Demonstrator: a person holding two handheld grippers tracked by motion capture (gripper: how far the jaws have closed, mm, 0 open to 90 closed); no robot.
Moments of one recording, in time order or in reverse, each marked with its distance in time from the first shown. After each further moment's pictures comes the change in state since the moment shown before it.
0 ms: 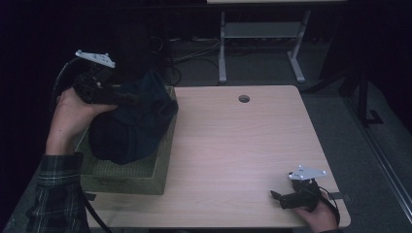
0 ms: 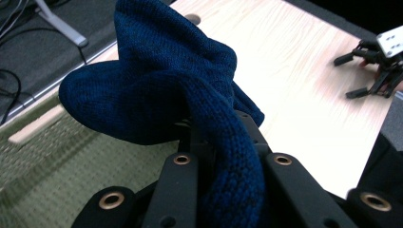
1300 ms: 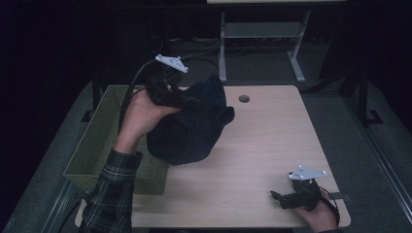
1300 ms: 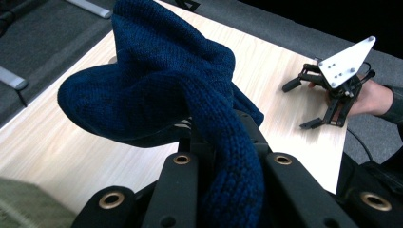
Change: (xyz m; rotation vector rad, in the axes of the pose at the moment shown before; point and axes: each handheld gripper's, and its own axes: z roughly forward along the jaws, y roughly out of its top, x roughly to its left) left arm -0.078 0.066 0.102 -0.007 -0.155 0.140; right arm 0.000 0.000 0.000 0.000 -0.001 0.000
